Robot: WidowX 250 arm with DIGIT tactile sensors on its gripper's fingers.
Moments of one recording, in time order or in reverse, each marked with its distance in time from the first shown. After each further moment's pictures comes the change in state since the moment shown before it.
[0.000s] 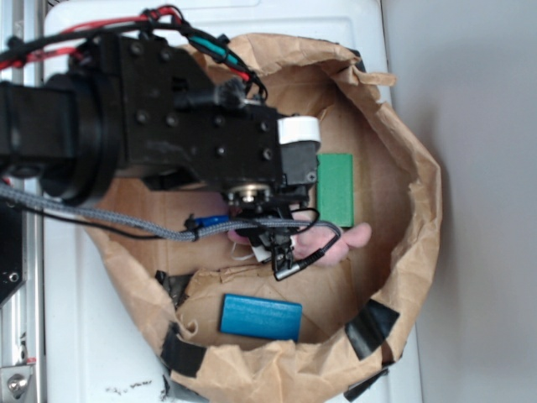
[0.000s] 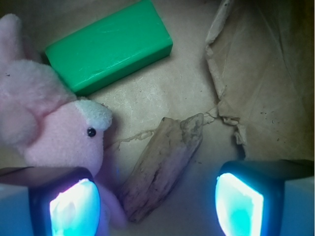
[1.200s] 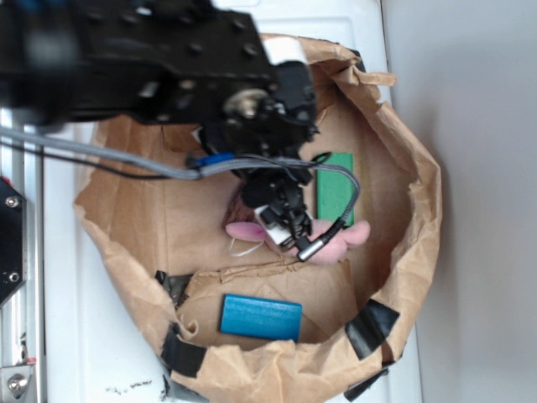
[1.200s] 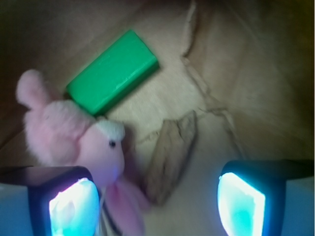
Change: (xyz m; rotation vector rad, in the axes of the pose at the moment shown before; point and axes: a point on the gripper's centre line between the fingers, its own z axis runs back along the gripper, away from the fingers) arm 0.009 0.007 0.015 -0.150 0.044 0.212
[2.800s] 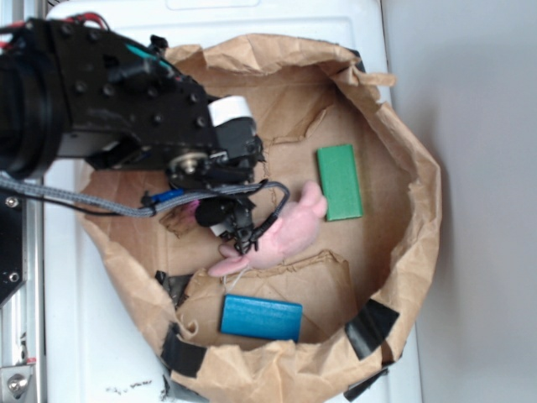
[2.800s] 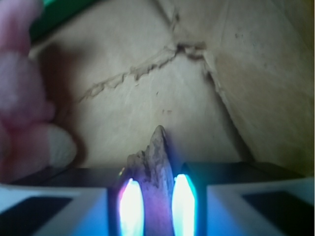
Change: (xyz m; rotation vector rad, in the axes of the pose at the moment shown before) arm -0.034 0.013 -0.025 0.076 0.001 -0.039
